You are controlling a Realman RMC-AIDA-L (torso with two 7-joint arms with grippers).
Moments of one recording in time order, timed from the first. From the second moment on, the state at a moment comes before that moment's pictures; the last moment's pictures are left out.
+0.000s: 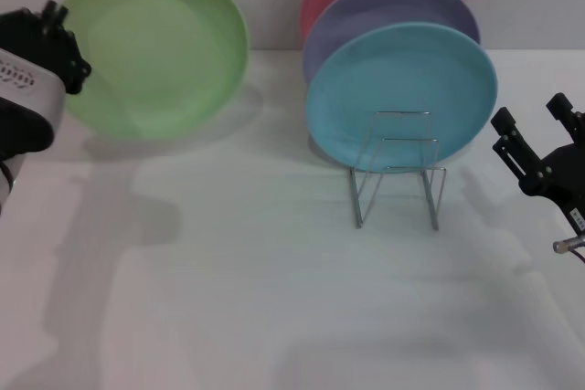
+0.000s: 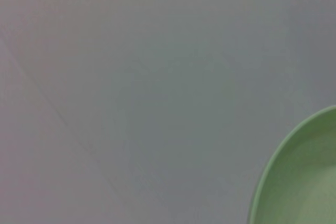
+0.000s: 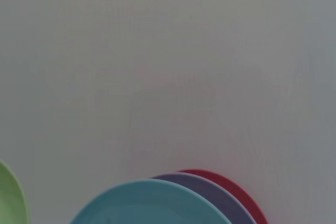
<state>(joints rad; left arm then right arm) 0.02 -2.07 -1.17 -1.47 1.80 0.31 1.66 0.41 2.08 2.50 -0.17 -0.98 1.58 -2.88</state>
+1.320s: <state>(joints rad) 0.06 -2.06 -1.05 -1.04 2.55 0.78 0.21 0.43 2.08 2.49 -0.17 -1.01 1.58 -2.88</state>
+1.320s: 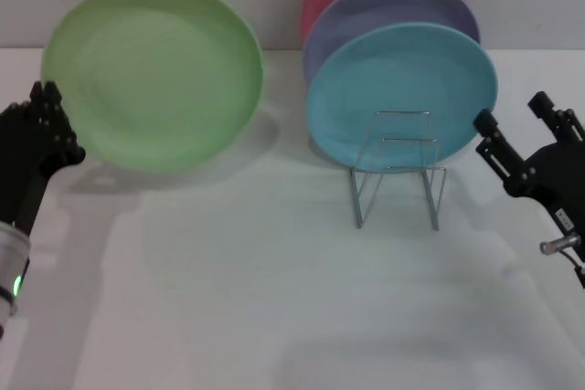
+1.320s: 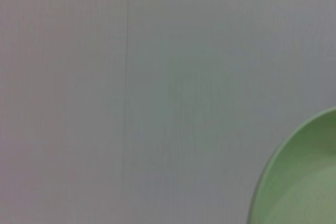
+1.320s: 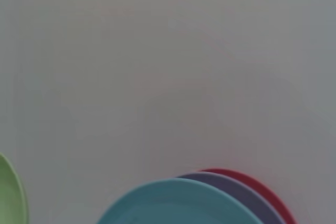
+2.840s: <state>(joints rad) 0.08 -2.08 -0.90 -0.92 2.44 0.98 0.27 0.61 2.09 2.50 -0.34 -1.29 1.61 -2.88</state>
